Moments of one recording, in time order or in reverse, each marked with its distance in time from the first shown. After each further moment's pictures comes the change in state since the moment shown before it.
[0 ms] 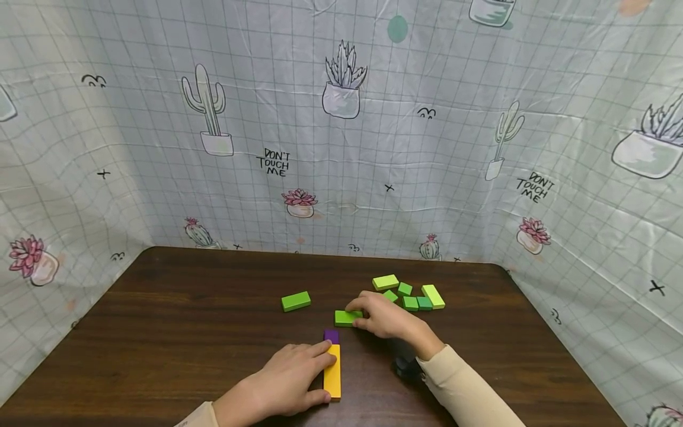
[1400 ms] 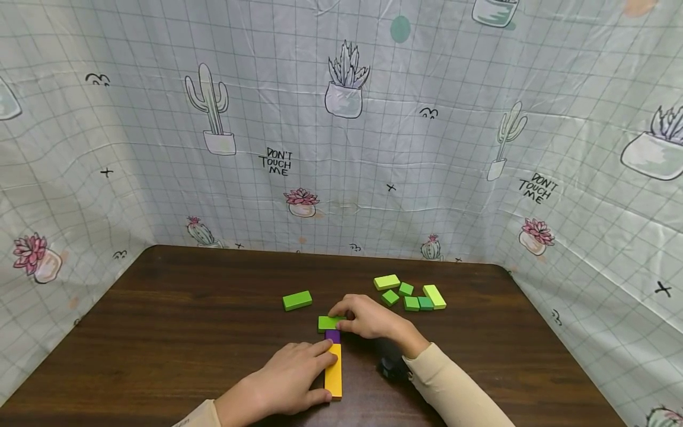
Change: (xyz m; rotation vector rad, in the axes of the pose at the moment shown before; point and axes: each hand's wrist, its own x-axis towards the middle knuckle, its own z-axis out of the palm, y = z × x) left_hand -0.001 0.000 0.000 0.030 0.015 0.020; right_hand 0.021 -0.016 0.011 0.131 -0.046 -0.056
